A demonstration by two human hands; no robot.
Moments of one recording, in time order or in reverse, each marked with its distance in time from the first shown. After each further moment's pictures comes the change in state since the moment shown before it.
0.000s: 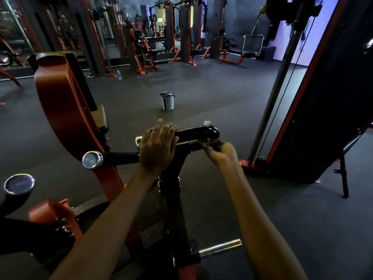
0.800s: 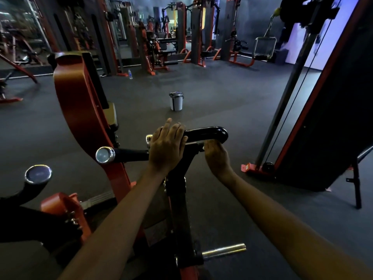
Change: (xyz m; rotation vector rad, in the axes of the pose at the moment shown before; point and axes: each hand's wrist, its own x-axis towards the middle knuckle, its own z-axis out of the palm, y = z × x) left_hand -0.001 0.003 -0.004 -0.035 -0.049 -0.045; right_hand 0.113 0.009 -0.057 -2.358 -0.123 -1.734
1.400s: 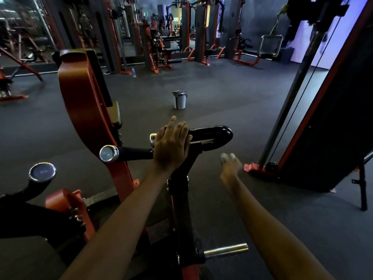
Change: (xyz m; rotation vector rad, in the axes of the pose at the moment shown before) left_hand 0.002 0.001 0.001 0.005 0.019 -0.007; right_hand -0.020 -0.008 -0.019 1.425 0.167 1.431
